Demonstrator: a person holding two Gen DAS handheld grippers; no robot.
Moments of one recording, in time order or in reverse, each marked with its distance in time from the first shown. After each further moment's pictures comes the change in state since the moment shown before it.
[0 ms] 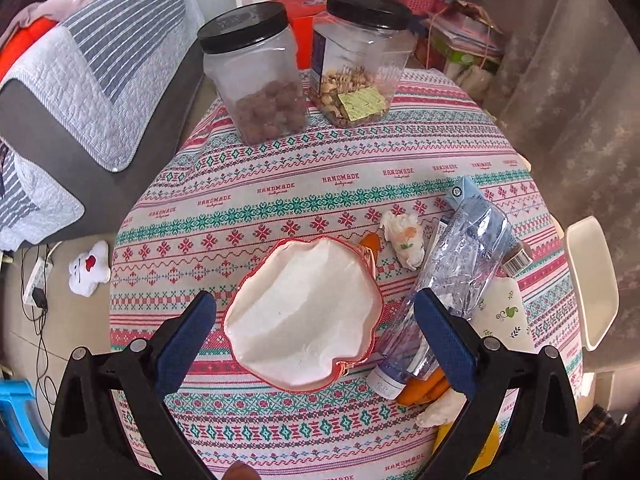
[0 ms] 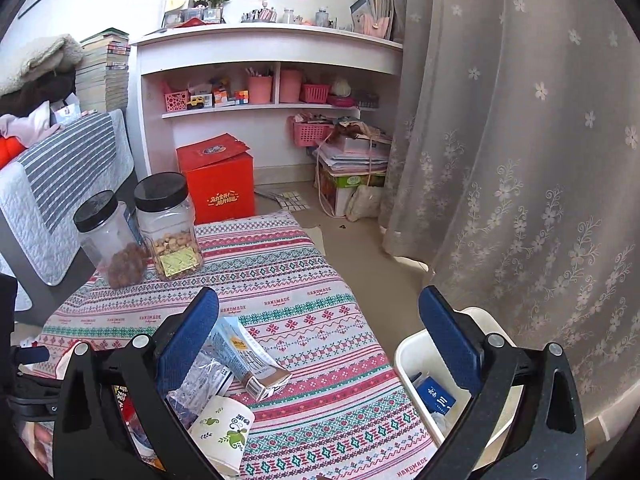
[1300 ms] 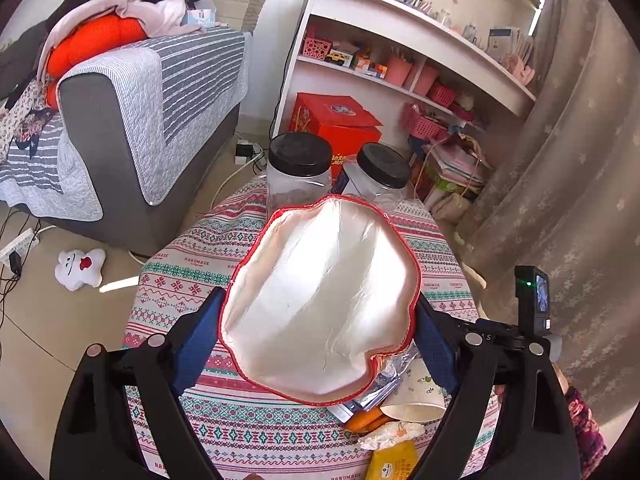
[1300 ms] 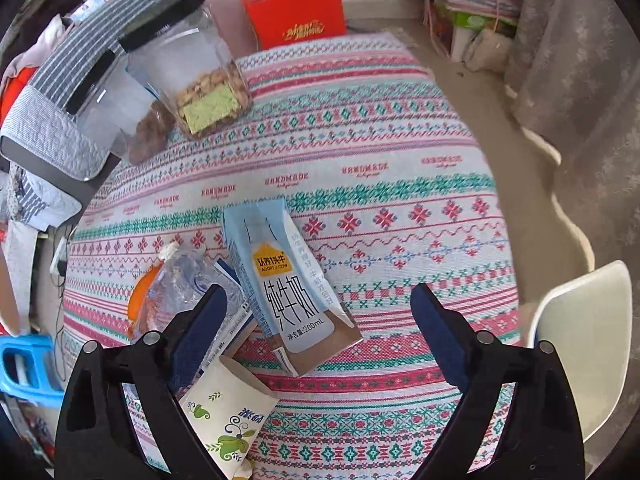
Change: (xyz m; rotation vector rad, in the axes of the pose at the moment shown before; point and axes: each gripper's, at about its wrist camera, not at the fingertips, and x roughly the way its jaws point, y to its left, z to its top) left arm -0.120 0.060 -0.010 -0.292 -0.334 -0.128; right arm 0.183 0.033 -0.045 -0.075 0.661 0.408
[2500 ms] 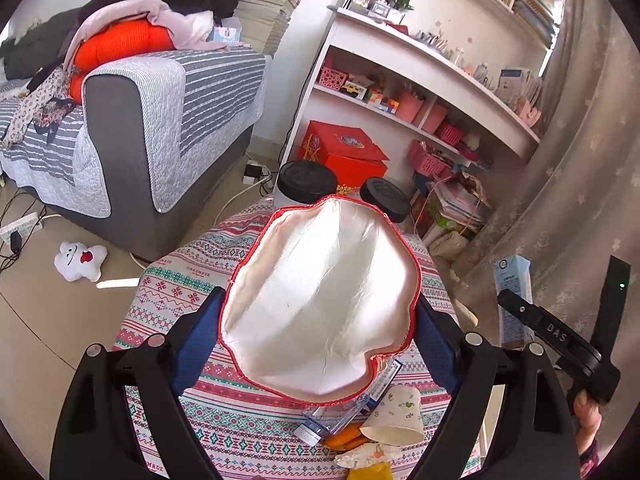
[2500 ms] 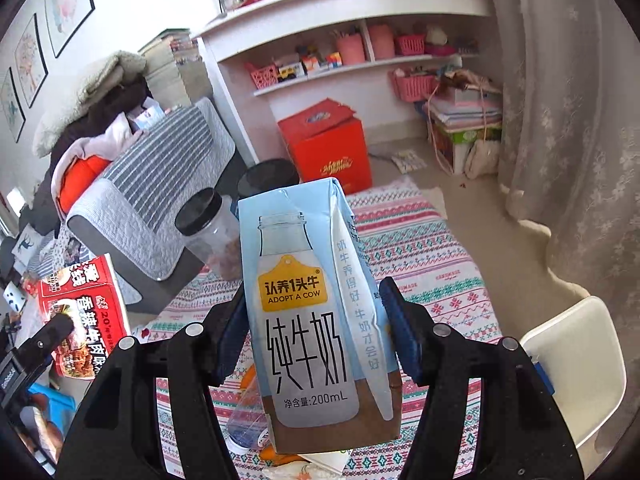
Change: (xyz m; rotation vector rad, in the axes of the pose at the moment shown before) left arm -0.026 -0.012 -0.007 -0.096 -0.132 -0.002; right arm -0.166 0.061 -0.028 0.032 -0.520 0.058
